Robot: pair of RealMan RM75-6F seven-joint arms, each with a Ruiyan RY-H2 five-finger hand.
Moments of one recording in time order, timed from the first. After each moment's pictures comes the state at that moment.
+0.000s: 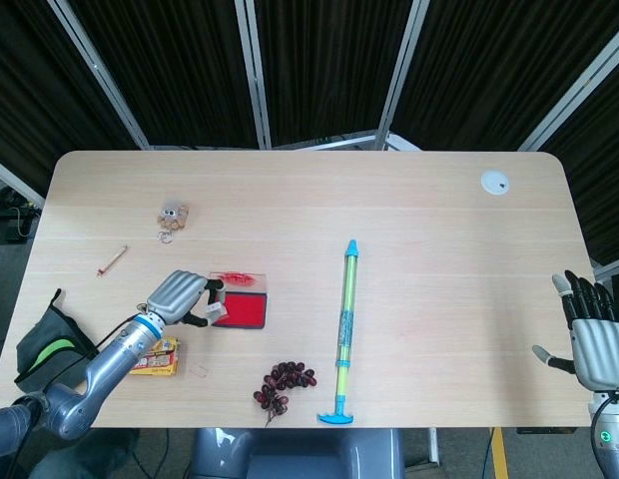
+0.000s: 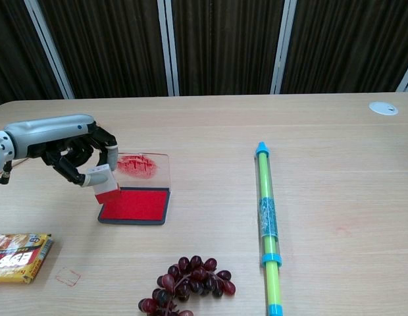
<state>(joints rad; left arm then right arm) -0.65 -1.42 -0.14 -1.48 1.40 0.78 -0.07 0.10 -1.17 0.10 -1.50 -1.44 1.45 -0.03</state>
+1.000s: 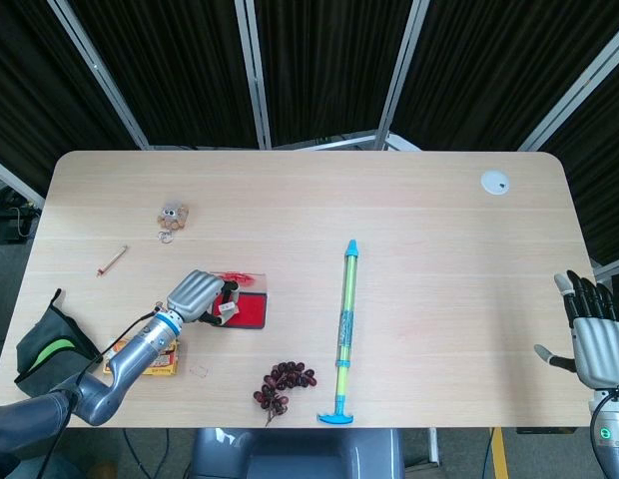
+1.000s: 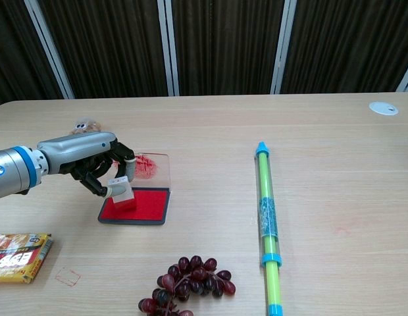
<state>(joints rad) -0.71 -1.62 -0.07 -1.18 1.45 0.84 -0.15 0.11 -1.18 0.11 -1.48 -1.41 1.43 -0.03</state>
